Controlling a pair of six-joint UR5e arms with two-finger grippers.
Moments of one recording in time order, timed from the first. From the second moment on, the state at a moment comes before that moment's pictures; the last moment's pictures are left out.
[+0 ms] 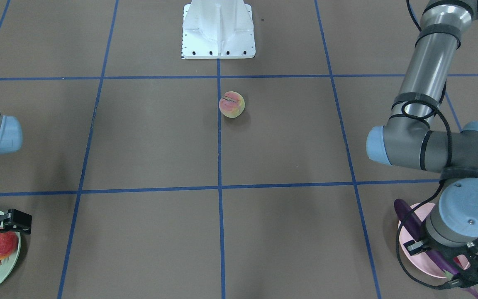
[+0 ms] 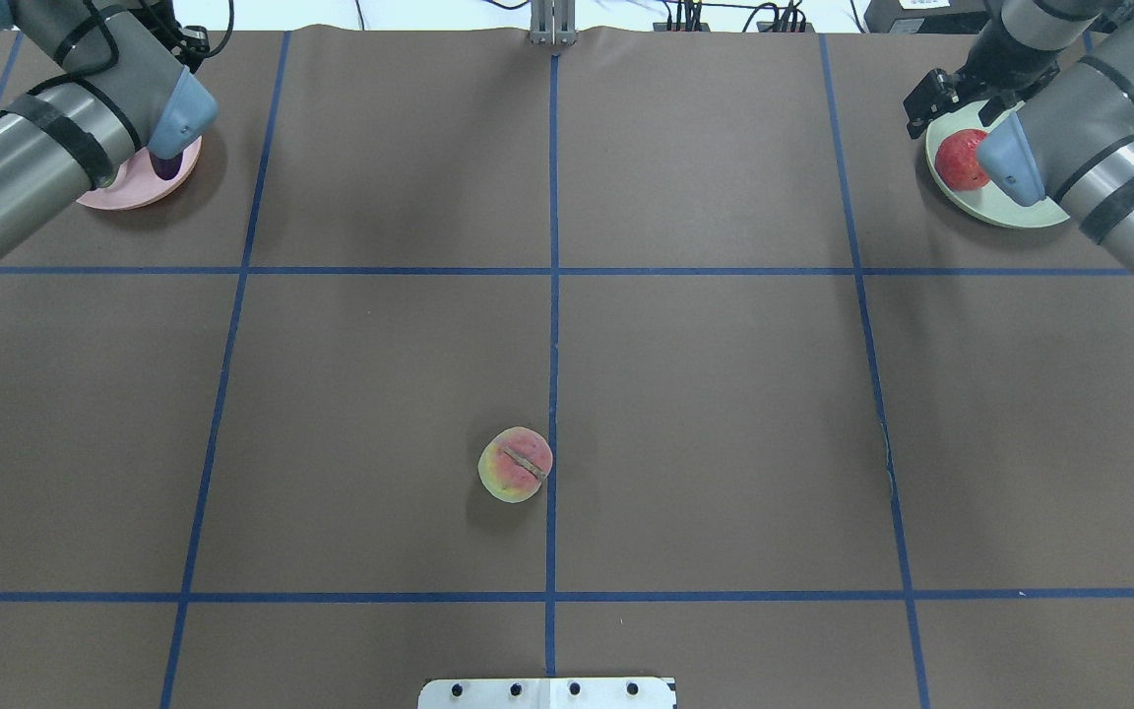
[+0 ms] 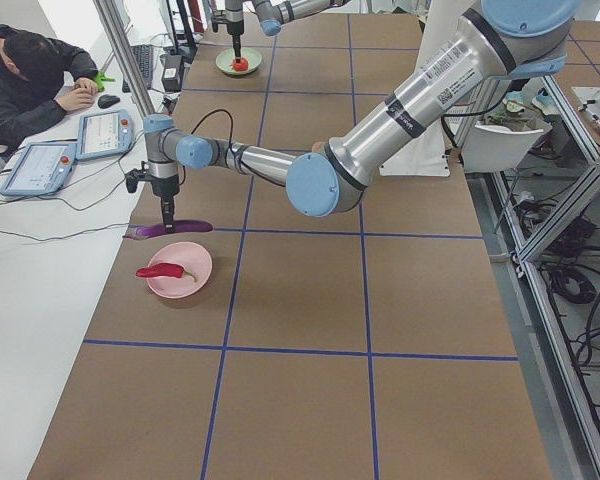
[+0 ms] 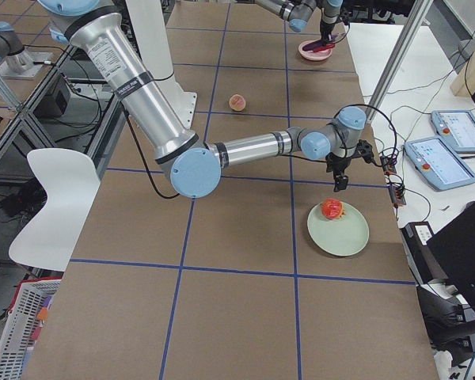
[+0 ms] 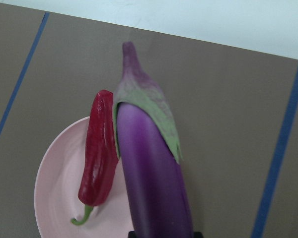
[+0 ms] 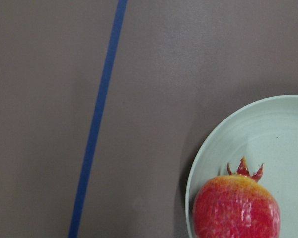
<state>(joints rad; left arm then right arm) -1.10 -2.44 -0.87 -1.68 -1.86 -0.80 1.17 -0.95 1.21 -1.39 2.24 0.42</state>
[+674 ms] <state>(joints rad) -1.08 -2.42 -0.78 -1.79 -1.82 -0.72 1.14 -0.93 1.43 -1.54 2.32 0.67</state>
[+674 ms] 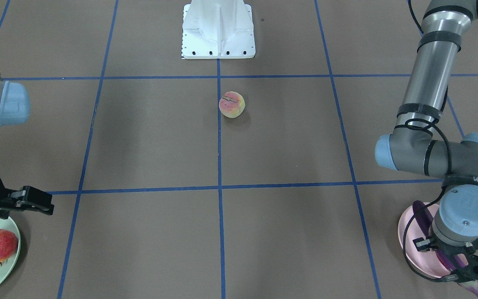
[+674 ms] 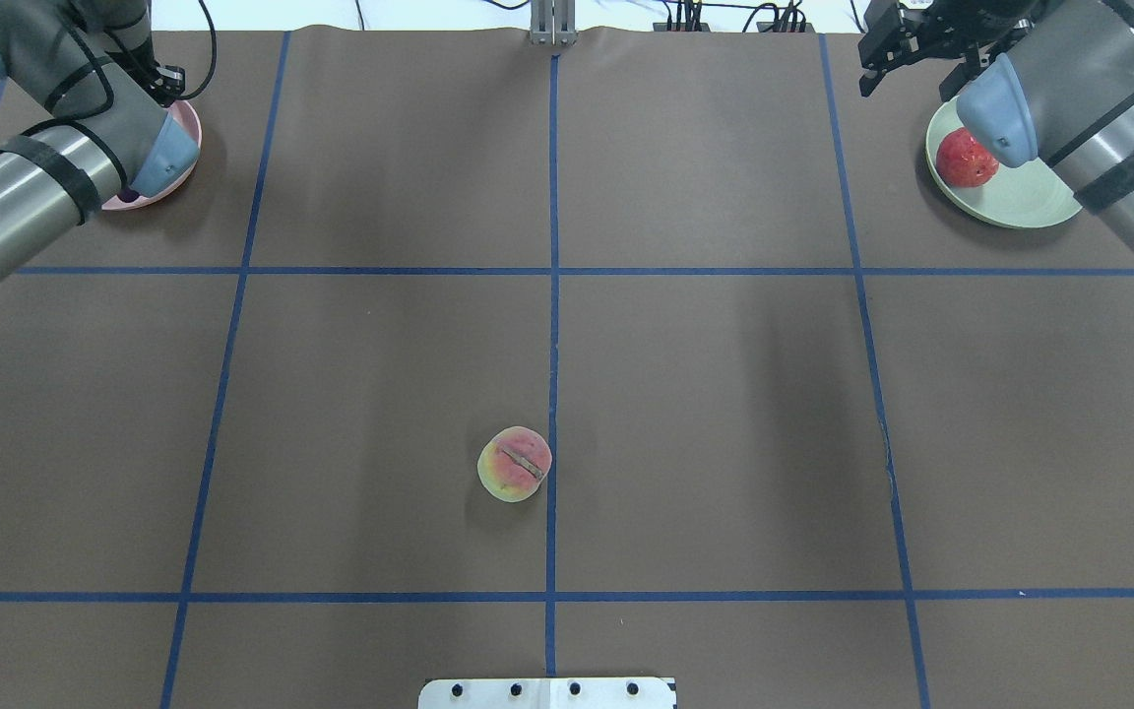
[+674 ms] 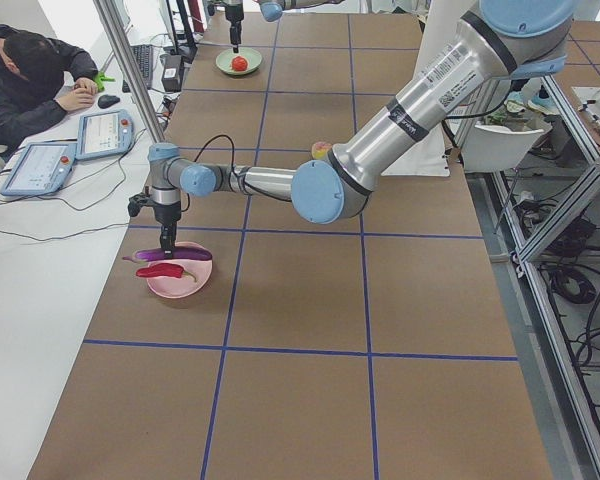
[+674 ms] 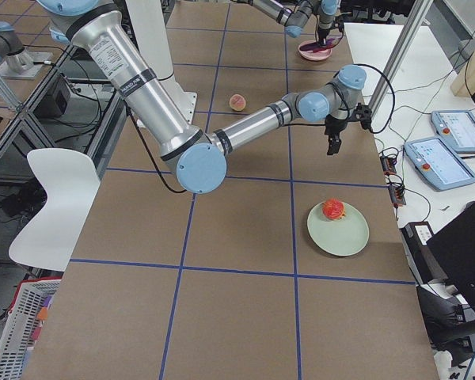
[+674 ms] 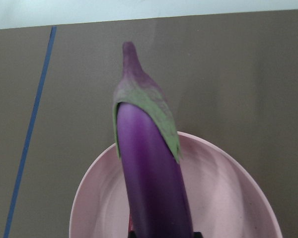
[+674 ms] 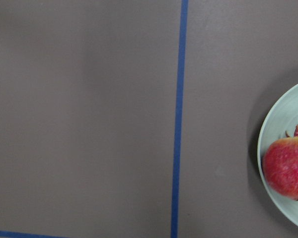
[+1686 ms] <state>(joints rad) -1.15 -2.43 -0.90 -1.71 -2.00 -0.70 0.73 -0.89 1.69 -1.54 2.12 1.27</state>
